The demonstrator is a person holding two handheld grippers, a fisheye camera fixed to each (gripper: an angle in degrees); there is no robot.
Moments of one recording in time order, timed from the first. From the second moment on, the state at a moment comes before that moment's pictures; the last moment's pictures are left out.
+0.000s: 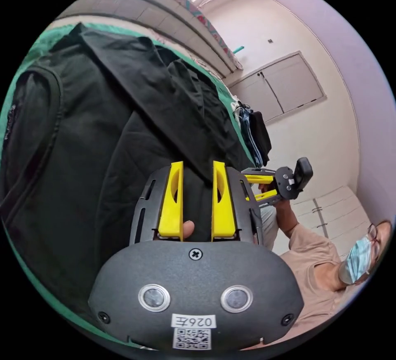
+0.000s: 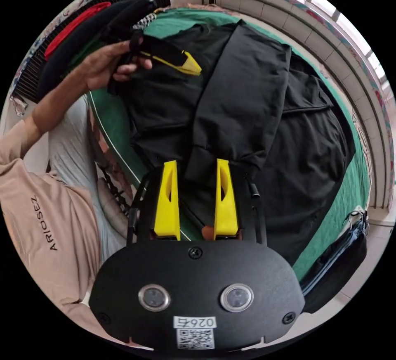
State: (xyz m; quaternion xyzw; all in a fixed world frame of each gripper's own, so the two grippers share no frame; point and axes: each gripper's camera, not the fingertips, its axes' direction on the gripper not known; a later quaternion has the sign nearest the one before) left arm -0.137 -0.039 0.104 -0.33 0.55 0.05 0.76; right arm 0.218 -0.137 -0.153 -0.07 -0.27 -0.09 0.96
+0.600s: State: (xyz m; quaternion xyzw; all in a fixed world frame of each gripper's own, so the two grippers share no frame) left arm -0.177 -0.169 0.055 -0.26 0.52 0.07 0.82; right arm 0.317 -0.064 -0.227 -0.02 -0.30 -0.05 0.95
